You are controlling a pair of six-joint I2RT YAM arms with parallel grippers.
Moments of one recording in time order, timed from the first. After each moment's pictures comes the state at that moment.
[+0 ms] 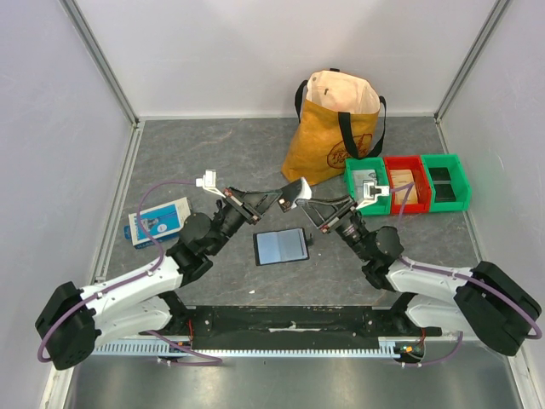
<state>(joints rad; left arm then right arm) -0.84 0.97 0.48 0.71 -0.14 -1.17 0.77 1.16 0.27 1.30 0.00 0.95</state>
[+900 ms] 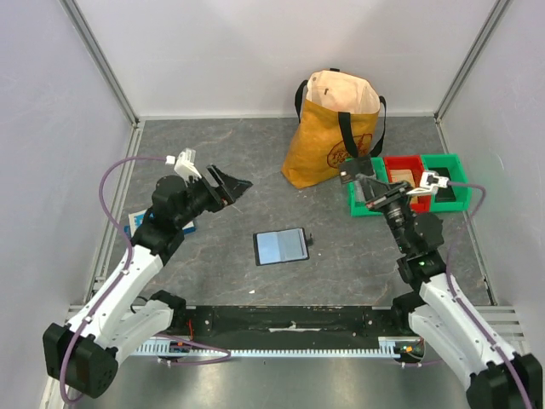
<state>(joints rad) -0.39 0.87 0.67 0.04 0.23 -0.90 0.36 0.71 0.34 0.62 -0.02 0.89</state>
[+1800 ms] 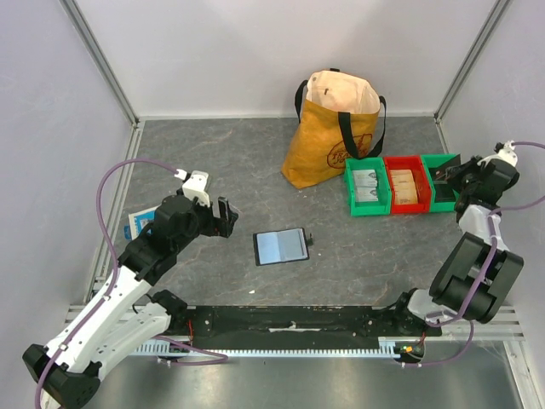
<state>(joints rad) -0.55 0.72 0.74 -0.45 -0.10 -0.25 -0.57 1.38 0.82 0.20 -0.31 0.40</state>
